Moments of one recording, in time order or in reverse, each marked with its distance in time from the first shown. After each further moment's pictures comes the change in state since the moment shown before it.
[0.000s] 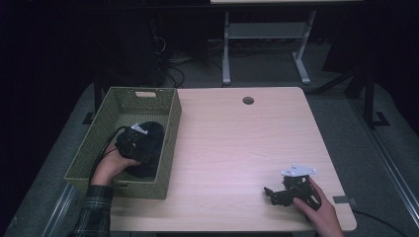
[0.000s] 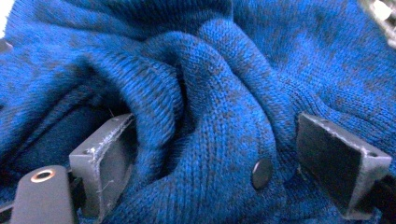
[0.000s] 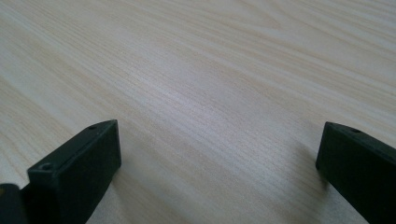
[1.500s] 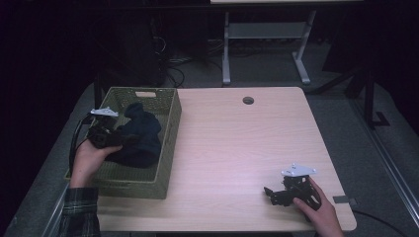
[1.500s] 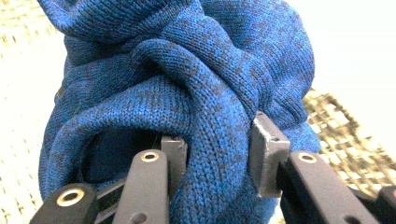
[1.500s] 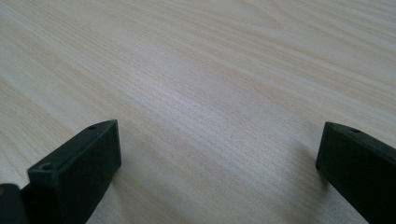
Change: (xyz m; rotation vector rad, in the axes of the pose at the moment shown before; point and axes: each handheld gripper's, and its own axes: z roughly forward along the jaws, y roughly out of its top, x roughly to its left) left arm 0.018 -0.002 -0.094 -0.293 -0.117 -0.117; right arm 0.000 0.000 0.000 -0.001 0.000 0.002
